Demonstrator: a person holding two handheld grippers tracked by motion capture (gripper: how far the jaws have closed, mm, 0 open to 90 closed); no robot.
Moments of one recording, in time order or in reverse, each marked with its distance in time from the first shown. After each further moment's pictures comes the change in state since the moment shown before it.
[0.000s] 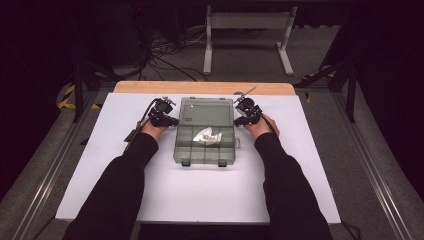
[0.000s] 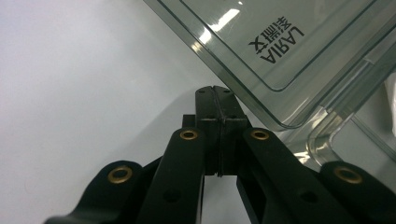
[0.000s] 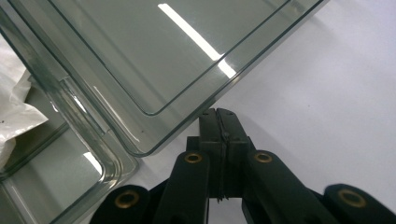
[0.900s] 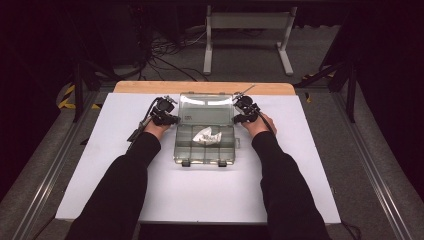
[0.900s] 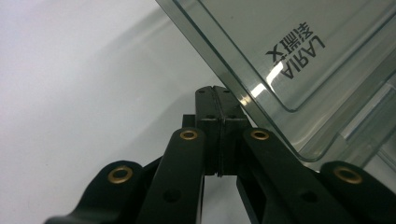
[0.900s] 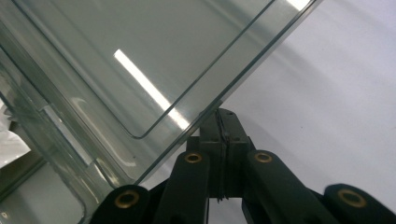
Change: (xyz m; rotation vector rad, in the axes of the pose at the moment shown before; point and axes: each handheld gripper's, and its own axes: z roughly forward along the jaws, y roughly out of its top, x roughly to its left) left arm -0.002 0.005 0.003 -0.038 0.033 -0.006; right arm -0.002 0.008 0.004 -0.026 -0.013 0.017
